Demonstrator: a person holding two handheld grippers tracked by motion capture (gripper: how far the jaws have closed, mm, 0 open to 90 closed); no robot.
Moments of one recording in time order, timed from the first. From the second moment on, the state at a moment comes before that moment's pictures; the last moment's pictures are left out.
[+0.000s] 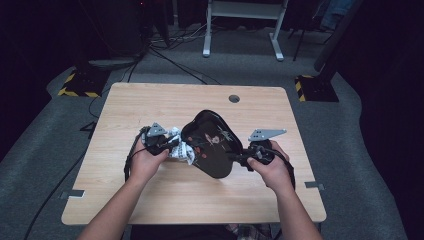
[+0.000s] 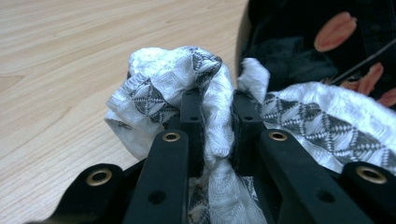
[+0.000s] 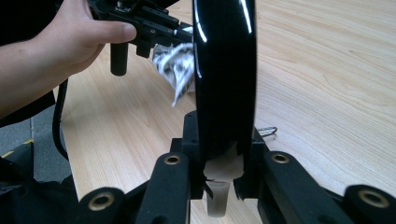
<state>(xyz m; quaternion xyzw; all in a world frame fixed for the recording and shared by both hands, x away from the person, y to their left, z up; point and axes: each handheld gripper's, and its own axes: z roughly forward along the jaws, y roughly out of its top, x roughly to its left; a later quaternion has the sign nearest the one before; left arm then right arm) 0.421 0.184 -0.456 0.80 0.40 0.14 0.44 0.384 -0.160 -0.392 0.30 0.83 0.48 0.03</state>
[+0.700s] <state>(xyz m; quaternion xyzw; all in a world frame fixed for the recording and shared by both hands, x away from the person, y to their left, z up) 0.413 0.171 -0.479 0.82 0.38 0.11 0.41 0.385 -0.159 -0.392 0.29 0.83 0.48 0.03</state>
